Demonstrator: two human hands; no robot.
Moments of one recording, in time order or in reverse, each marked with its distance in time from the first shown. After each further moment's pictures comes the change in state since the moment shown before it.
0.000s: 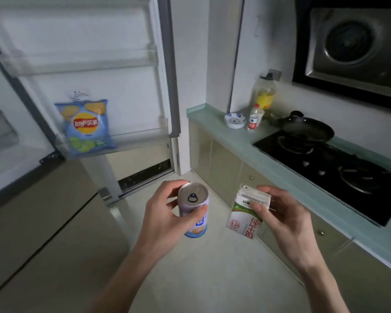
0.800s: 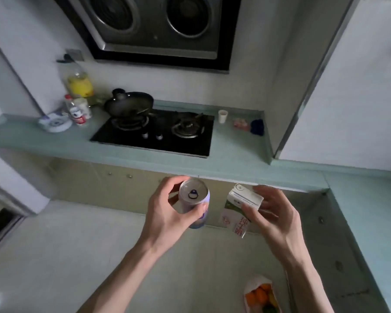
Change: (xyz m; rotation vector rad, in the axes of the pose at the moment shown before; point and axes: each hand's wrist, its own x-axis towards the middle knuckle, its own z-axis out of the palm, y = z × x) left_hand -0.073 0.056 0.349 -0.182 -0.772 0.160; right_hand -0.176 0.041 -0.283 -0.278 0.772 0.231
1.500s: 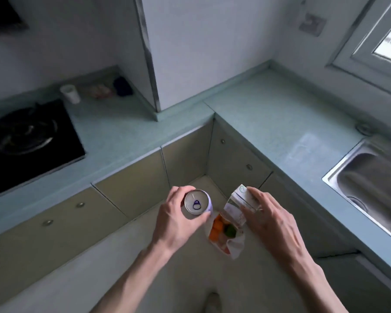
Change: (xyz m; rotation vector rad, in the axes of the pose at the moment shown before) left_hand 0.015 -0.122 0.218 0.107 -0.782 0.221; right_hand -0.101 0.139 -0.073 -0.747 0.447 0.438
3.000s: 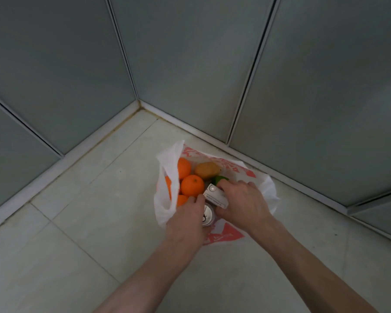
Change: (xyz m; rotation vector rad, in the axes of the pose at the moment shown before) left_hand -0.036 -0.616 0.569 0.661 -0.701 0.079; right_hand 0.027 0.526 0.659 -0.415 -0.174 0.204
